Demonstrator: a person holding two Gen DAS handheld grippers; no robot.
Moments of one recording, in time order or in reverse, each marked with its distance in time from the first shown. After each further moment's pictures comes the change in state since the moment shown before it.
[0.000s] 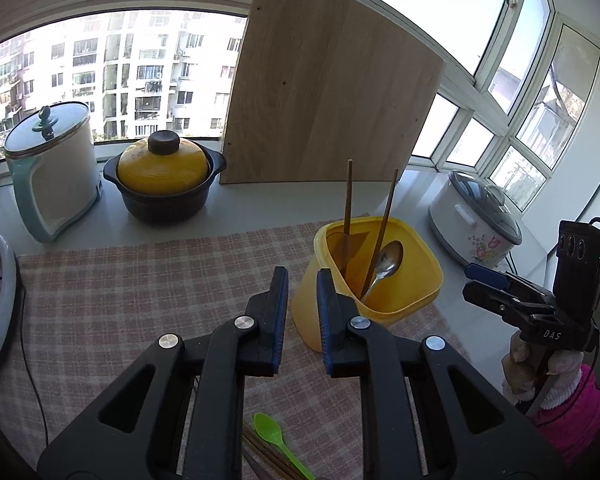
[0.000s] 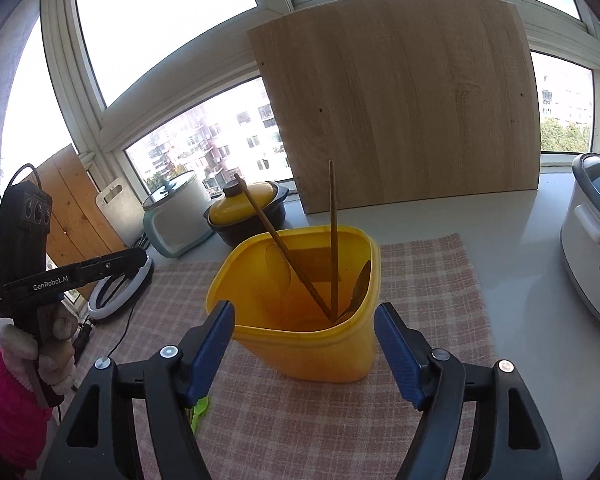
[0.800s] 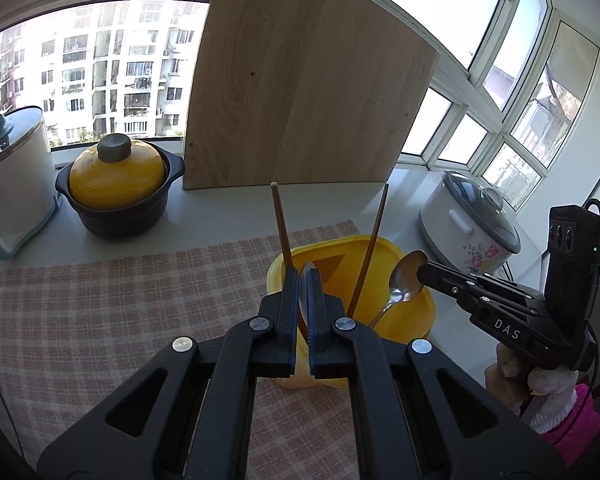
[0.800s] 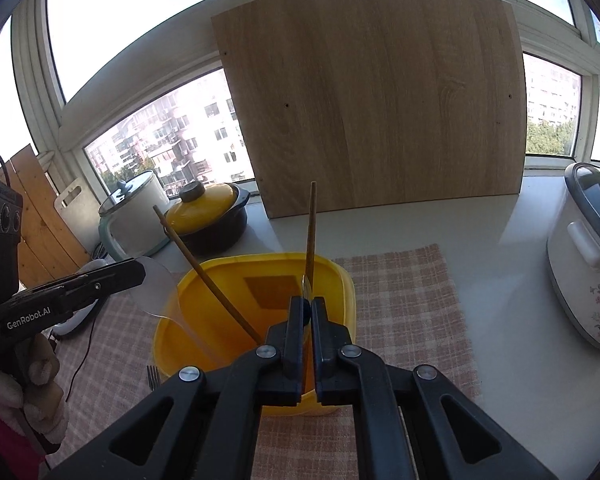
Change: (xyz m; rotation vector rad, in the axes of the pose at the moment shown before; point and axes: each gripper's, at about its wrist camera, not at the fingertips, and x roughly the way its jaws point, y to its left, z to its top) left arm 0.059 -0.038 0.026 0.015 0.020 -0.065; right arm 0.041 -0.010 0.031 0.028 0.033 -0.146
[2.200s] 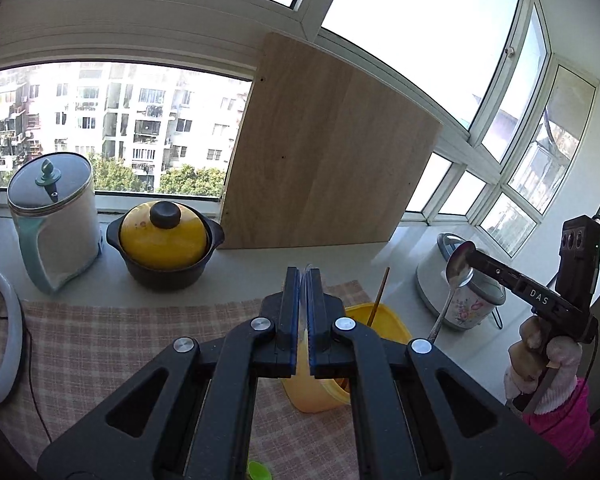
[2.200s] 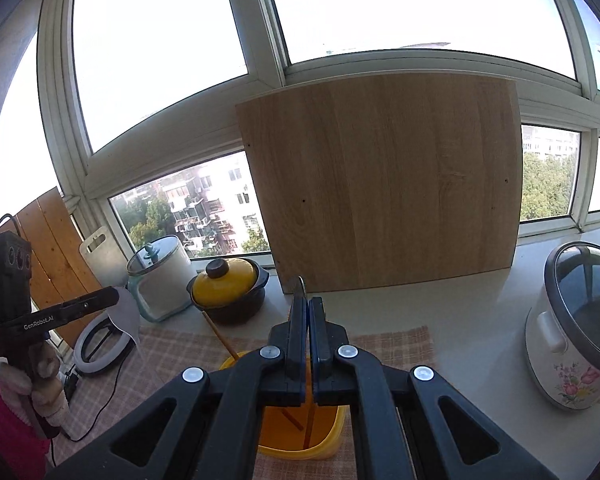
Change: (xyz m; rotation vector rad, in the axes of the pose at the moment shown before) left arm -0.080 0.036 0.044 -0.046 -0.169 0.017; right arm -0.074 0.005 0.064 -0.036 -0.186 0.027
